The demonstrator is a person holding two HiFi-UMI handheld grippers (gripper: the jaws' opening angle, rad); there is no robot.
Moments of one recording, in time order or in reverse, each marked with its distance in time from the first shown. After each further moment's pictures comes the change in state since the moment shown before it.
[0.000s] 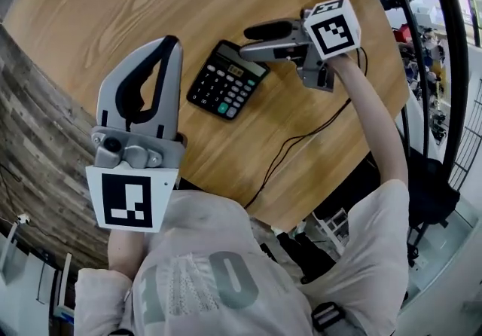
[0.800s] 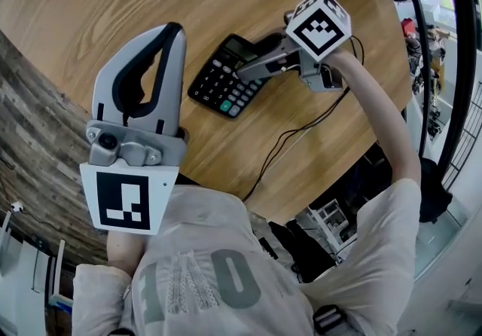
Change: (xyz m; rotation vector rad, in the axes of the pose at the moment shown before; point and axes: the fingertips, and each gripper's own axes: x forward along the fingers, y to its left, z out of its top) left arm 0.012 0.014 -0.023 -0.065 0.016 0.005; right arm 0.041 0.002 -0.056 0.107 0.366 0.102
